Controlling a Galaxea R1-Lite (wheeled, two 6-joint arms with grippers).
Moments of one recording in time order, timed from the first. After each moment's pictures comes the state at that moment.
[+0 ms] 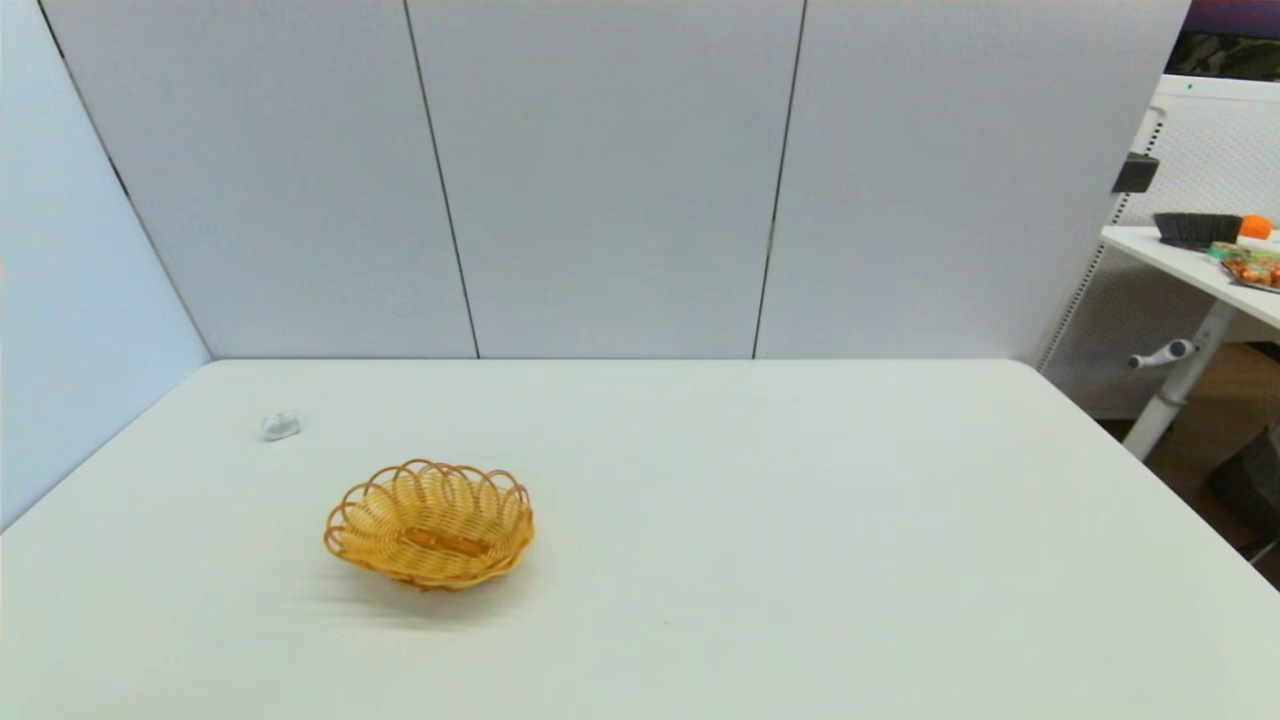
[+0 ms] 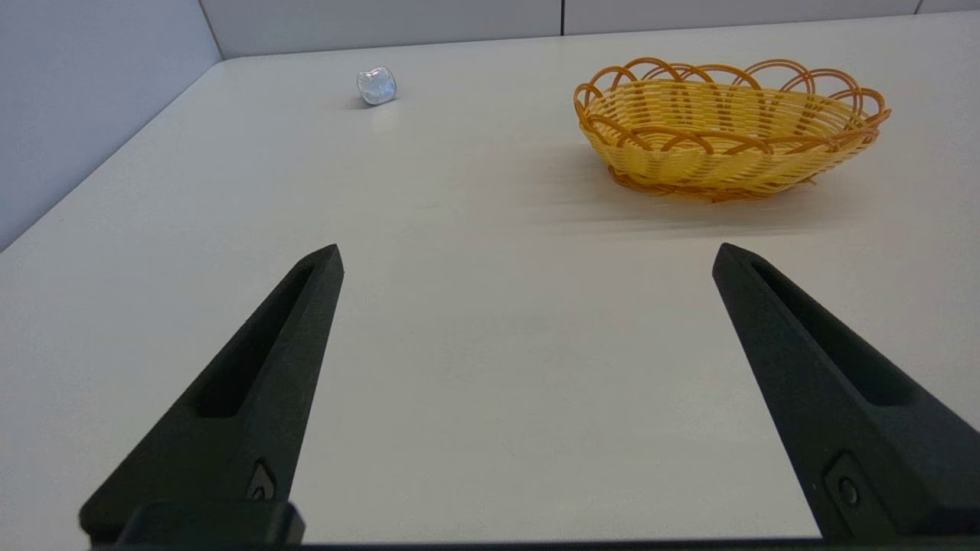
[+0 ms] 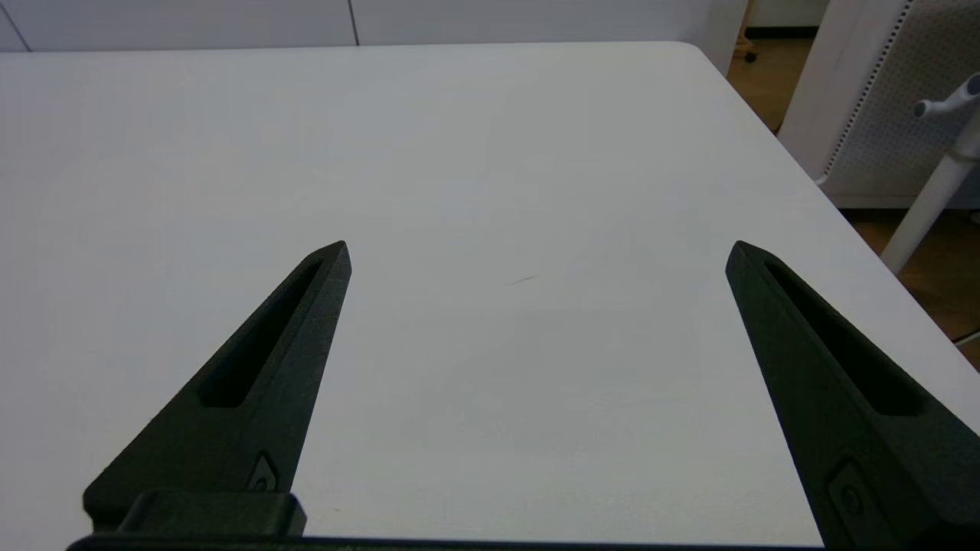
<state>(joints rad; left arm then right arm) -0.01 0.00 0.00 0.00 -0.03 0.08 0.00 0.00 0.00 0.00 0.00 0.01</state>
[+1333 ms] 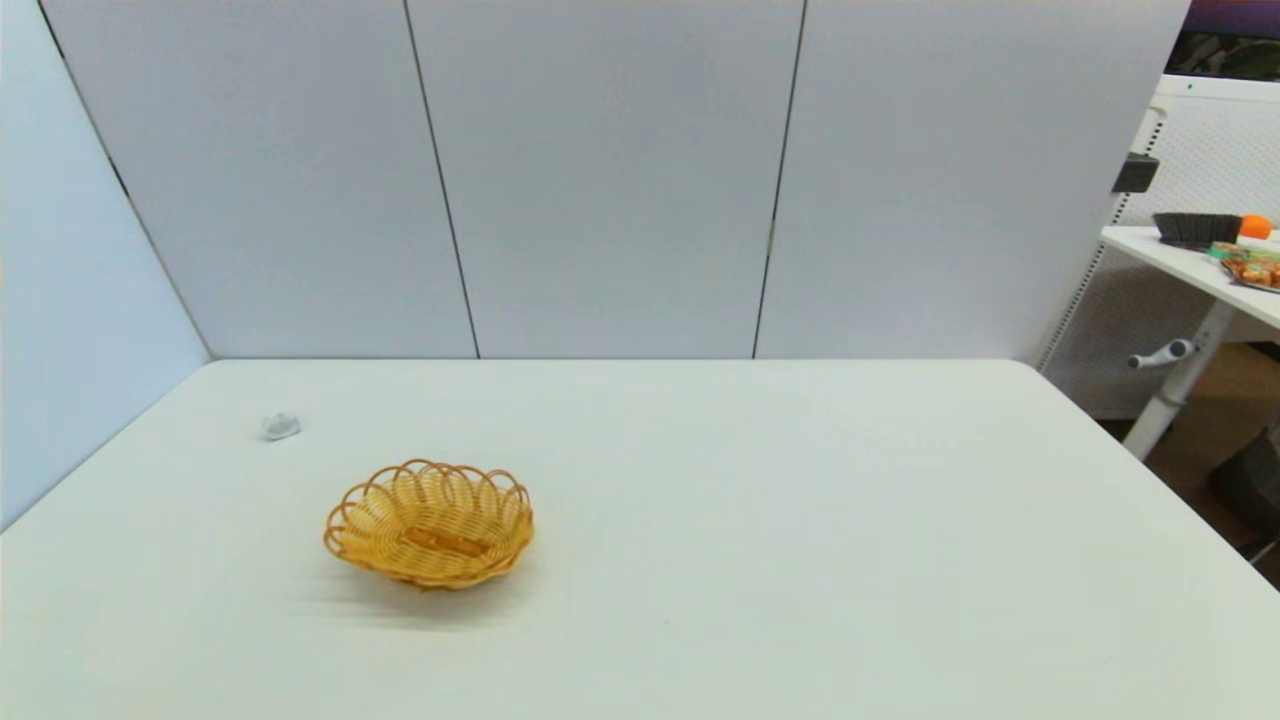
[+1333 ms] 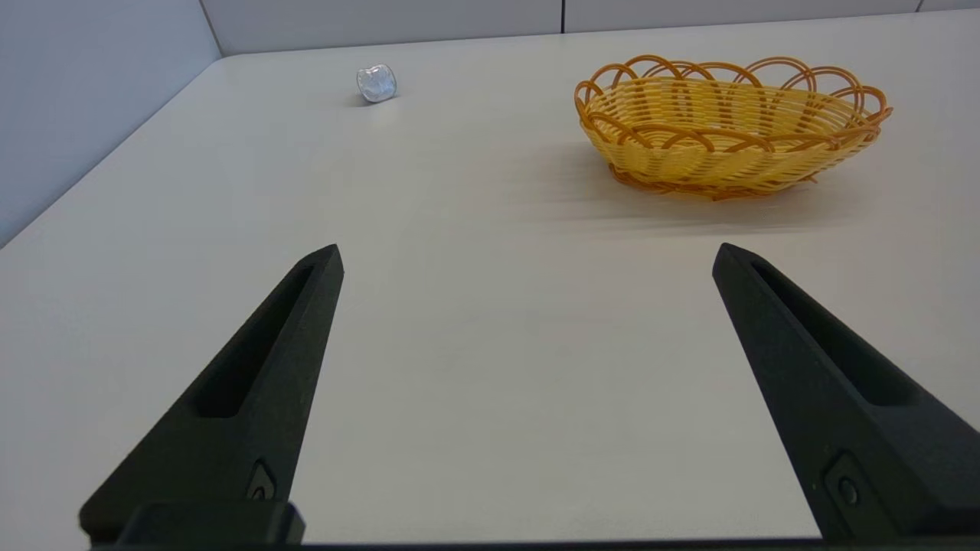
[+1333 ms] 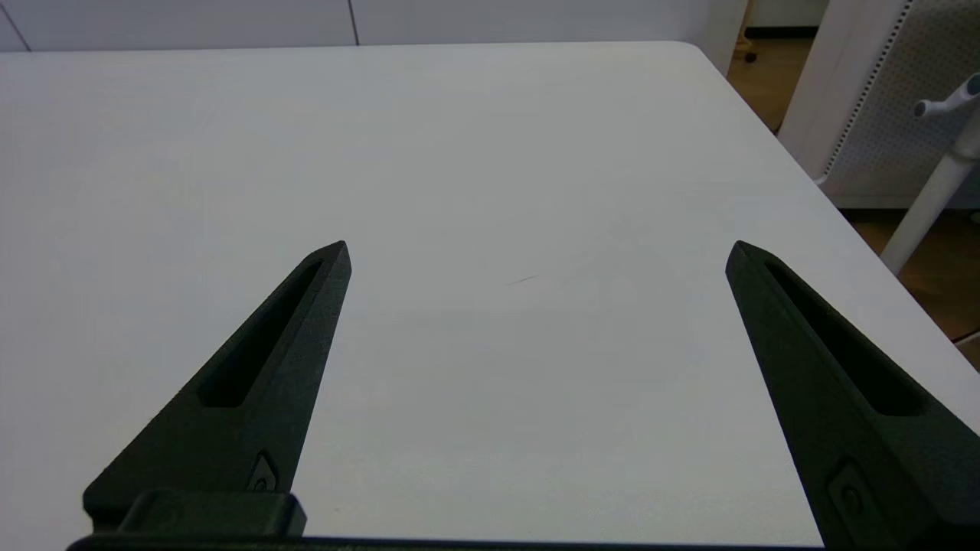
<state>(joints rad) -0.01 0.00 0.00 0.01 -0.03 0.07 0.00 0.00 0.00 0.00 0.00 0.01</state>
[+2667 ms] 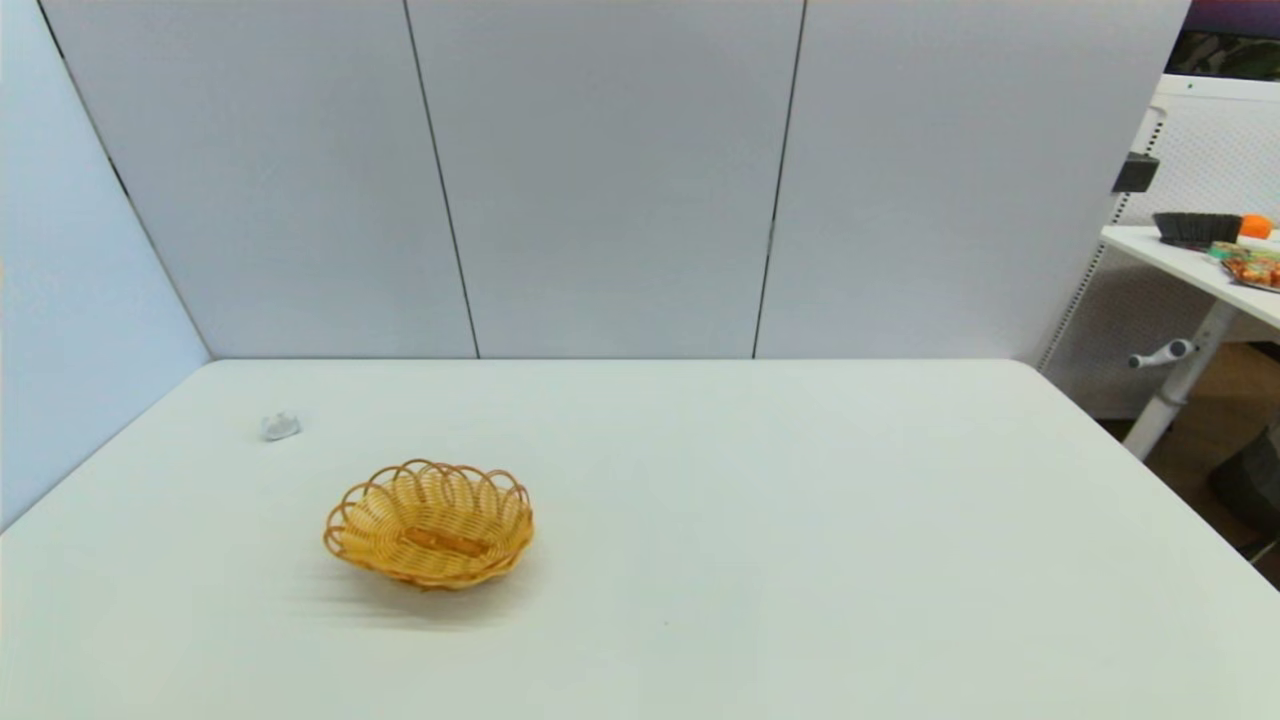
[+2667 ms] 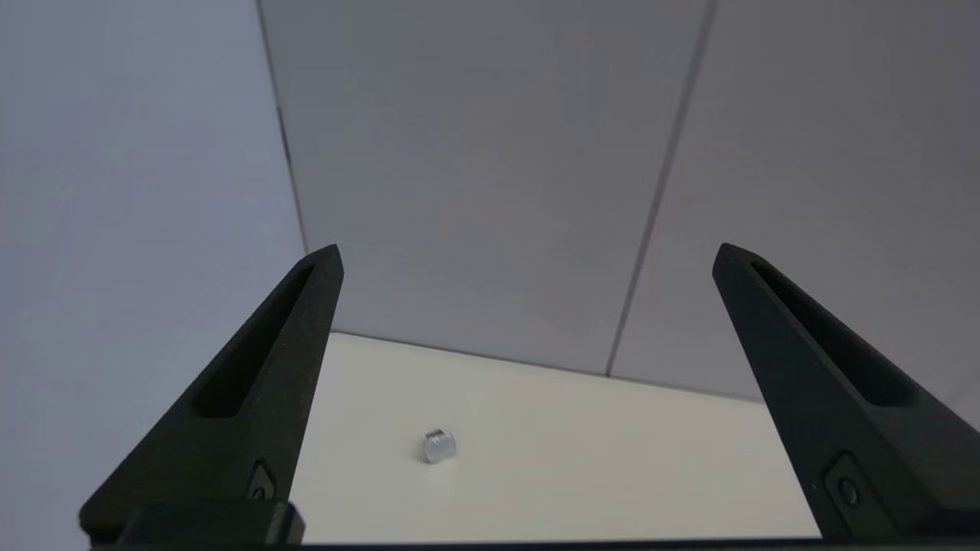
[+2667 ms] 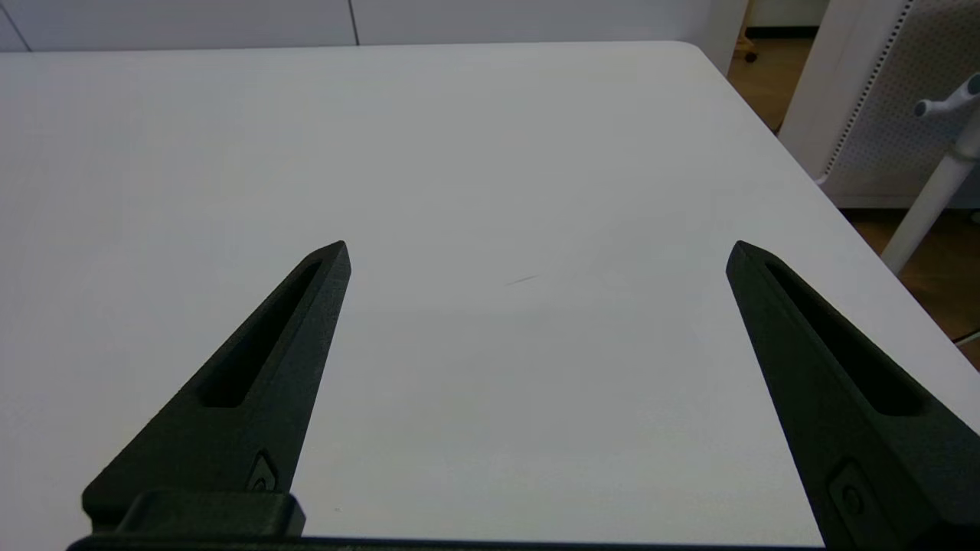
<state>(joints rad) 0.04 1.13 -1.35 0.13 0.13 -0.04 0.00 0.00 0.00 0.00 0.00 0.01</state>
